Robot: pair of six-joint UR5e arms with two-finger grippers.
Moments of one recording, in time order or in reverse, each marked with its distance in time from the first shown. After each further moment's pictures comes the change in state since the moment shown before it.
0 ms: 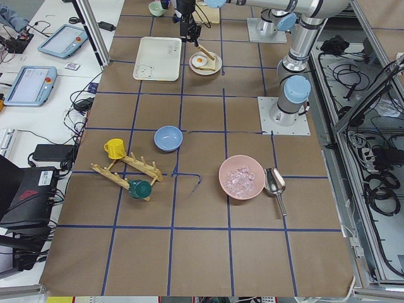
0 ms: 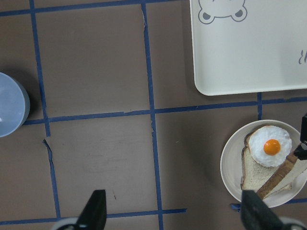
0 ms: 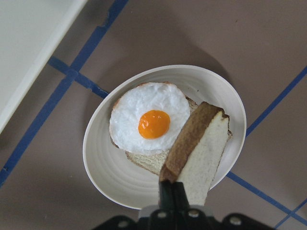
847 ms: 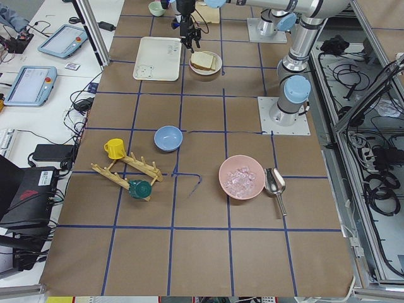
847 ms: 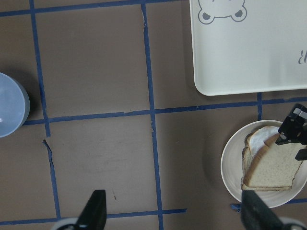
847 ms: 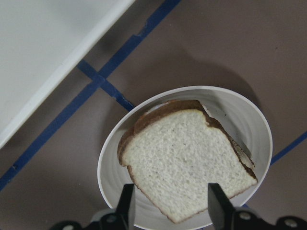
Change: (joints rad) left arm 0.000 0.000 0.000 0.000 0.000 0.000; right arm -0.006 0.005 0.039 -0.121 -0.013 -0.140
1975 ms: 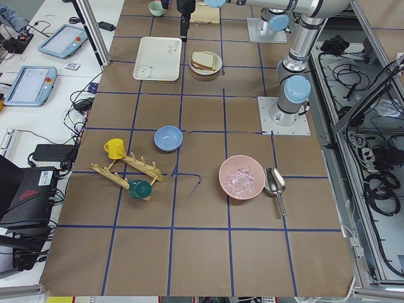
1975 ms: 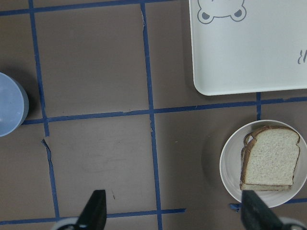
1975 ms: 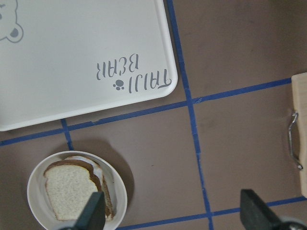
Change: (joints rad) left arm -0.007 0.000 -0.001 -0.002 -0.002 -0.008; right arm -0.315 -0.329 -0.001 0.121 -0.151 -0.878
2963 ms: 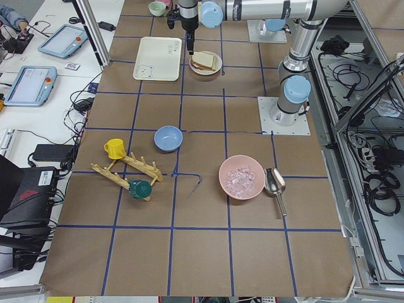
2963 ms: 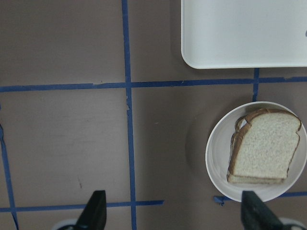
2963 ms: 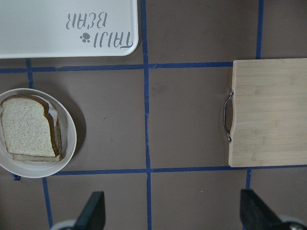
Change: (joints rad) left arm -0.061 -0.031 -0.303 0.256 -0.061 -0.114; right arm -0.069 -0.157 0.001 0.184 -0.066 -0.228
